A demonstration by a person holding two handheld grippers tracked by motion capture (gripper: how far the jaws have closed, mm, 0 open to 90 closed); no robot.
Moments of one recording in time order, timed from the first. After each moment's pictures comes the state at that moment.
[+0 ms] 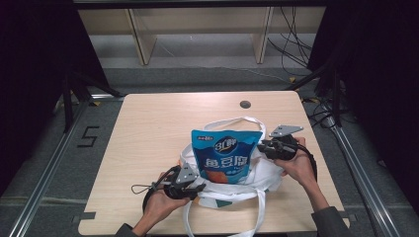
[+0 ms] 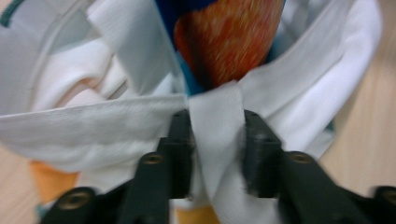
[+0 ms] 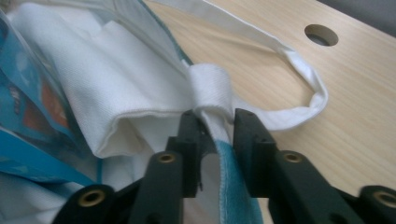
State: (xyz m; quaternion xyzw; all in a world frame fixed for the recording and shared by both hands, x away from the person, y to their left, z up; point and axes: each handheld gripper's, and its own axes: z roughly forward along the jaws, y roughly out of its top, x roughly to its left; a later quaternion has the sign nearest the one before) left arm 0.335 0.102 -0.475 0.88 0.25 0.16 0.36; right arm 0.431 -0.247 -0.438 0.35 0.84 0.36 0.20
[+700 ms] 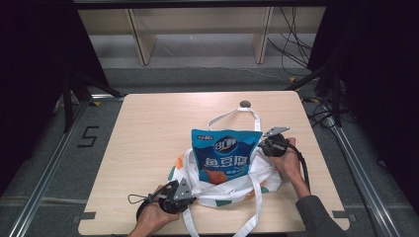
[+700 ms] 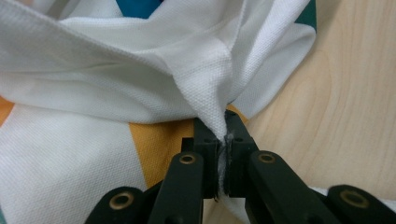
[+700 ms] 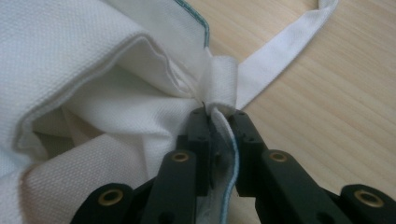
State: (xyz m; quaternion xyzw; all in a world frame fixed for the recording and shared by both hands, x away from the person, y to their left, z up) left arm 0.315 0.113 -0.505 0.90 0.24 0.12 0.34; right arm 0.478 -0.250 -0.501 0.39 0.85 0.29 0.20
